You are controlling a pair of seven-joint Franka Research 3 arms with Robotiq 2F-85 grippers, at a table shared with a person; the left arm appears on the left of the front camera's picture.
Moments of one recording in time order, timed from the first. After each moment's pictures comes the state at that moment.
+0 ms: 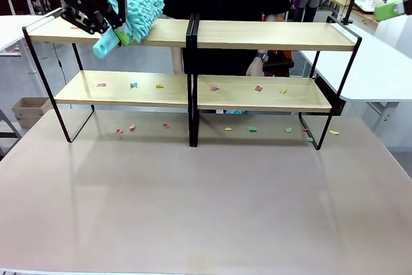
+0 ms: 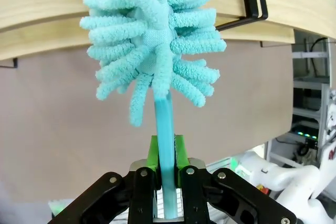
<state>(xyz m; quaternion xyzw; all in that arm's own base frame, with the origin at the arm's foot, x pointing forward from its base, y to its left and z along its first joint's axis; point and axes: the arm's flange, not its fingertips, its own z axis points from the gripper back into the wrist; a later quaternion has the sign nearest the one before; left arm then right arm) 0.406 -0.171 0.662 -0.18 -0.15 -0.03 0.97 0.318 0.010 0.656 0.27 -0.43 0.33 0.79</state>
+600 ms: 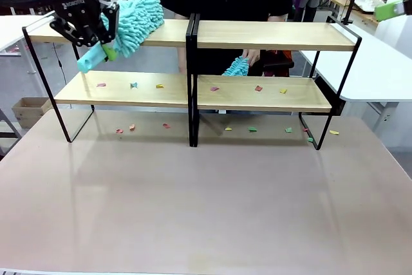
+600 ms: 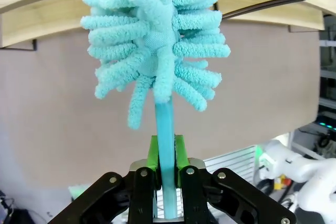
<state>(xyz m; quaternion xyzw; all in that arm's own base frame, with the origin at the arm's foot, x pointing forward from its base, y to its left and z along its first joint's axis) 0.405 -0.158 0.647 -0.11 -0.11 -0.04 0.99 0.318 0.010 0.656 0.27 -0.43 0.33 0.79</state>
